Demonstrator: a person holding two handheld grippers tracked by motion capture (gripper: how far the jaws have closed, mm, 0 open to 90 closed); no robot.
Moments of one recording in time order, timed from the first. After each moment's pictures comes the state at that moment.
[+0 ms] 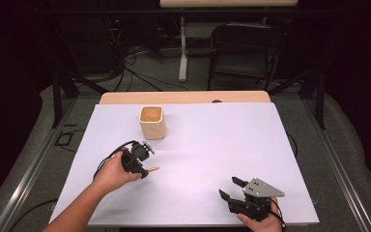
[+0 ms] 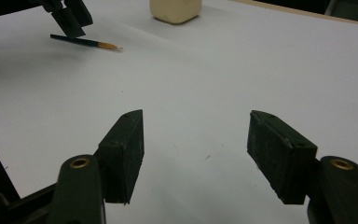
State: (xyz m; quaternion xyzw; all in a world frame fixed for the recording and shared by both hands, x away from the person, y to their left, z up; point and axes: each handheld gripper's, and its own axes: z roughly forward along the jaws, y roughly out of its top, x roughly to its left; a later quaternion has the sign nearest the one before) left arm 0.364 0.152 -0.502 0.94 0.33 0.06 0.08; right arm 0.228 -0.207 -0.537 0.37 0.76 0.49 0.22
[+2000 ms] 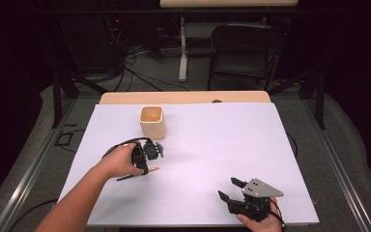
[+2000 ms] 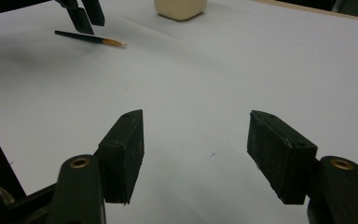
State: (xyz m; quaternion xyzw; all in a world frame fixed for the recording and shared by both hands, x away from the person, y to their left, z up) left arm 0.387 0.125 -0.504 0.98 0.19 0.03 -0.04; right arm 0.228 -0.206 -0.539 0.36 0.77 0.49 0.21
